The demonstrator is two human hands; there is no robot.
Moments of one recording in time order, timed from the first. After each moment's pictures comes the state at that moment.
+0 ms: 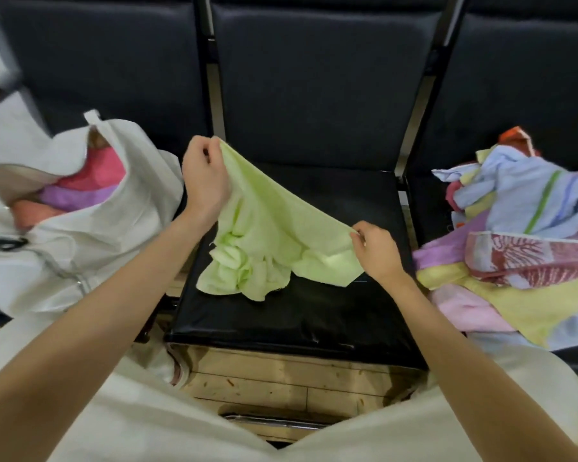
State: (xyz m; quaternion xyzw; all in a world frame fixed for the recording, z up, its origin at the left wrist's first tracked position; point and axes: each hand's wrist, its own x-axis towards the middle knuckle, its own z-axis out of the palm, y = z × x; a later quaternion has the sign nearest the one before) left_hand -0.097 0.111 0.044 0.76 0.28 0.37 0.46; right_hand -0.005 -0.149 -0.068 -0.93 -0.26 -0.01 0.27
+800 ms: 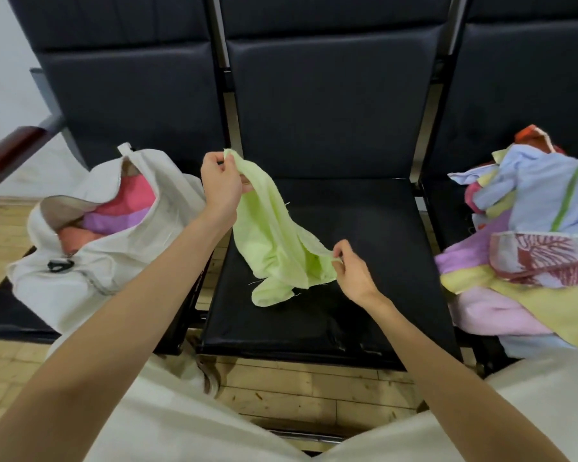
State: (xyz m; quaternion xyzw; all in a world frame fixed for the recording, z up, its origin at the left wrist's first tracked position) left_hand -0.092 0.121 0.065 0.67 0.33 0.32 0.59; right_hand -0.051 -0.099 -0.099 -0.88 -0.22 0.15 0.41
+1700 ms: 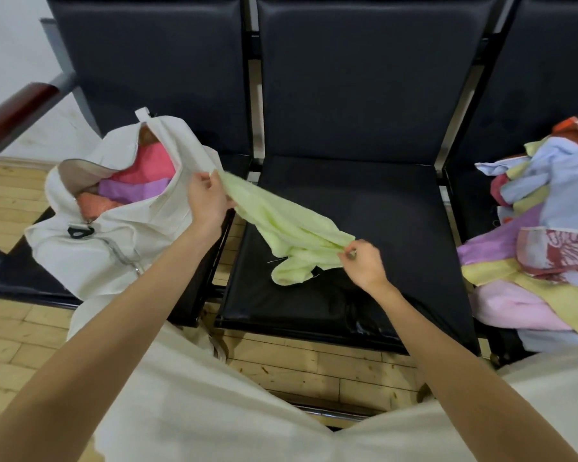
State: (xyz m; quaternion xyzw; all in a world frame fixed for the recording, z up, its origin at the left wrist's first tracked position) left_hand -0.153 0.180 0.010 0.64 0.39 0.30 0.58; right_hand -0.063 -0.070 -0.113 -0.91 -0.16 0.13 0.36
